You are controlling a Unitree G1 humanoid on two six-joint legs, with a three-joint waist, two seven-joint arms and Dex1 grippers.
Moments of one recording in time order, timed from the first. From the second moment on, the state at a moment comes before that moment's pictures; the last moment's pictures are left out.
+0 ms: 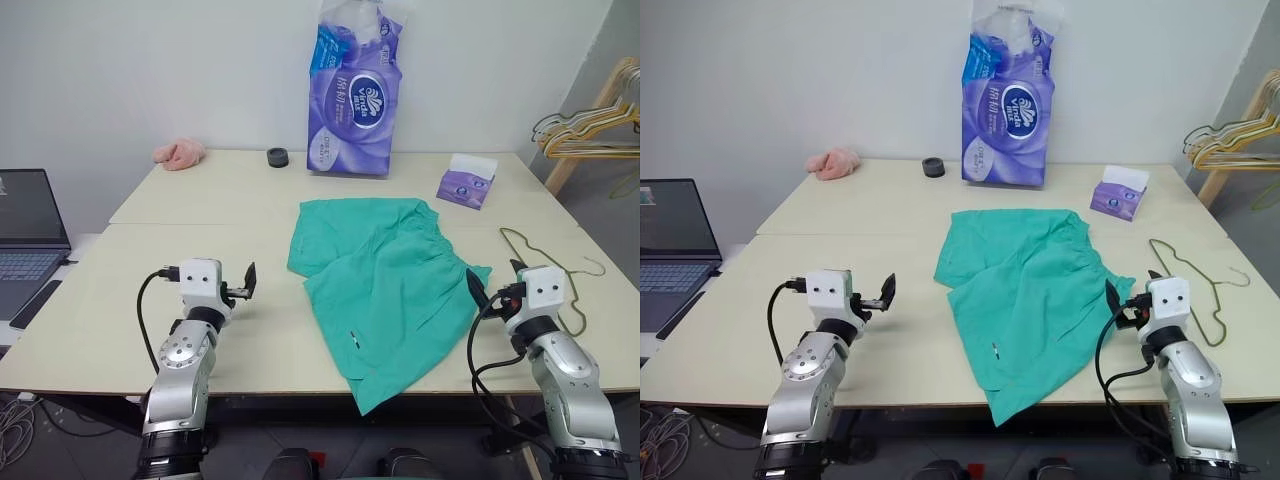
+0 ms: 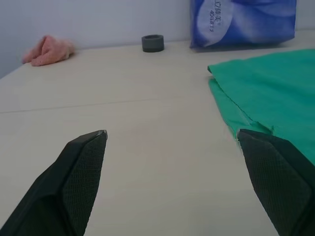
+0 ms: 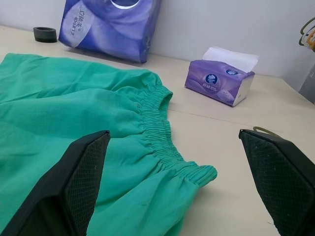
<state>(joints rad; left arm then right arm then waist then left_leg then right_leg) -0.08 0.24 0.18 -0.05 -0.16 0.19 -0.23 0.02 -0.34 -0.21 -0.13 0.18 0.12 0.31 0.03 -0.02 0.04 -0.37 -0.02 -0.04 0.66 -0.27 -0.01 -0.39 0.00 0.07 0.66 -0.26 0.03</state>
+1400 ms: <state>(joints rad) -0.26 0.56 -0.47 -0.01 -0.09 0.20 -1.10 0.31 -0.72 -0.09 -0.50 0.26 0.21 0.79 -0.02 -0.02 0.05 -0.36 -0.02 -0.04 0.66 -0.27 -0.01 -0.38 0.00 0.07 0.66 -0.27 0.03</state>
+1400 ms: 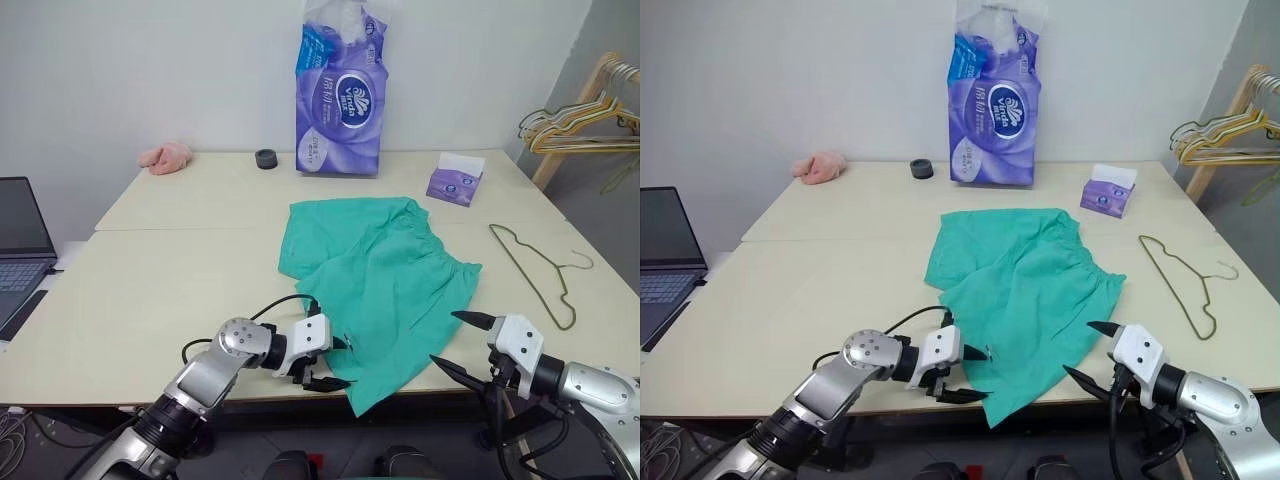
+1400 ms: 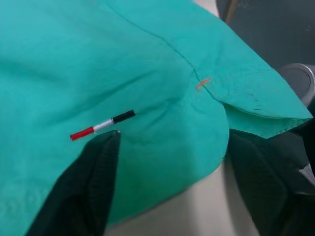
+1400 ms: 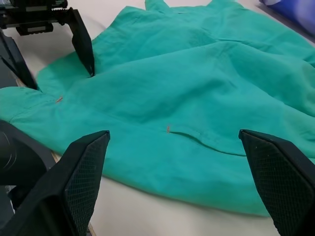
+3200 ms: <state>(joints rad) -0.21 0.82 -0.28 0.05 -0.13 0.09 -1.34 -0.54 -0.83 0.36 0.59 -0.31 -0.64 0.93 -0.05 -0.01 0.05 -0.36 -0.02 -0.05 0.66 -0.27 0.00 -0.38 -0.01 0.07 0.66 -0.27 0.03</state>
